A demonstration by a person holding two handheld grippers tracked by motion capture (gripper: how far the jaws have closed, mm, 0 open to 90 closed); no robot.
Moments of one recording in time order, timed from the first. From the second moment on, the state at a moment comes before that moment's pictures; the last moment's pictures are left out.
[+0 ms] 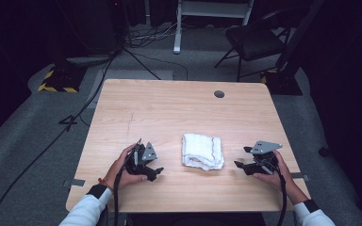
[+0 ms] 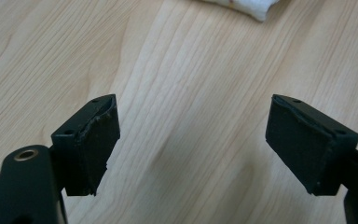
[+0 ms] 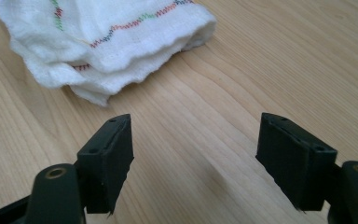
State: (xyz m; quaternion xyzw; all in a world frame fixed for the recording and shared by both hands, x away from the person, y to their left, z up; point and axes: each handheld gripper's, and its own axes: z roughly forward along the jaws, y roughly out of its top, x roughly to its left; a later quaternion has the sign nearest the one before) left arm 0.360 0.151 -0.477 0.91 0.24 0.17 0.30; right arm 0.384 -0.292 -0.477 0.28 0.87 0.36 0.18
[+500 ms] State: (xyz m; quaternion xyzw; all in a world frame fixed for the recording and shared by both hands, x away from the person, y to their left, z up) left arm 0.350 0.185 -0.476 0.89 0.28 0.20 0.29; right arm 0.375 -0.326 -0.478 0.31 0.86 0.35 0.19
